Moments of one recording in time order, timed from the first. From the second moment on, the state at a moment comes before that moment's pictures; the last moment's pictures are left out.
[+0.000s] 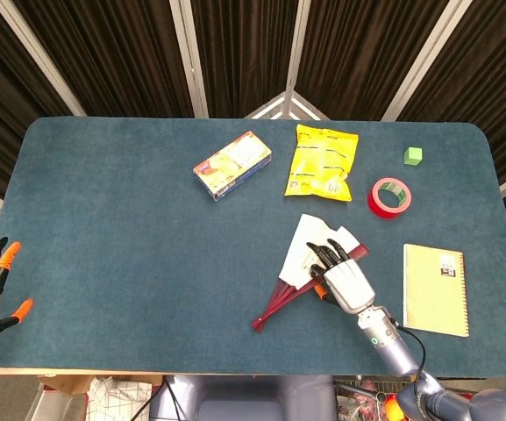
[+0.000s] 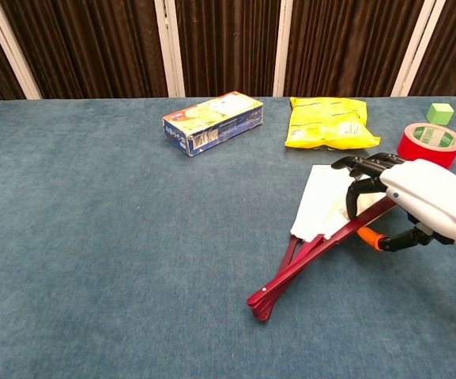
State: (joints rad) left arm -0.06 -1.16 -0.05 -1.64 1.52 1.56 0.18; right arm 0.47 -1.82 -0.01 -0.85 -1.70 1.38 0.14
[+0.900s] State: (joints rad) left arm -0.06 -1.17 -0.05 -1.64 1.50 1.54 0.21; right arm 0.52 -1.66 0.07 -1.09 -1.67 1.38 0.14
